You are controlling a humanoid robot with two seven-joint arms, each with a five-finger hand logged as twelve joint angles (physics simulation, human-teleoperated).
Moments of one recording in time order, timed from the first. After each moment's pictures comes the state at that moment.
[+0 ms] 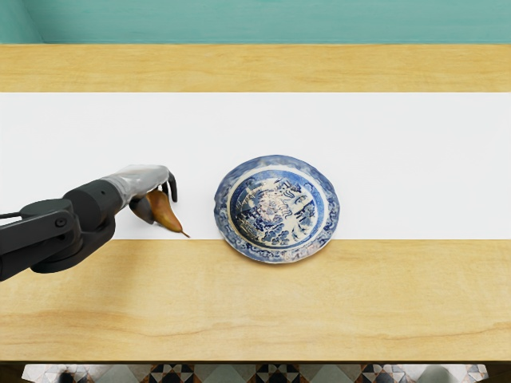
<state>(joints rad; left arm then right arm) -0.89 0.61 -0.26 -1.56 1.45 -0.05 0.61 -0.05 0.00 0.09 0.15 -0.24 0.22 -0.22</state>
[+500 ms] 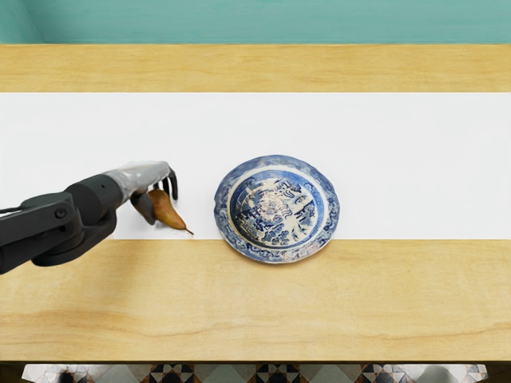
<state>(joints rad) -0.90 0.60 -0.27 -1.55 1.40 -0.05 0.61 -0.05 0.00 0.09 0.15 -0.24 0.22 -0.22</state>
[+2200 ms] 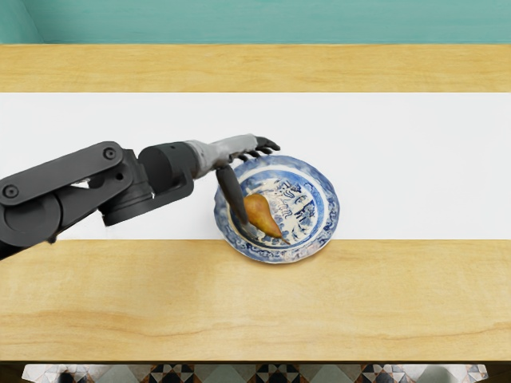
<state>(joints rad) -1.01 0.33 -0.45 -1.48 1.05 -0.09 0.61 -0.05 0.00 0.09 0.15 -0.24 0.22 -0.22</state>
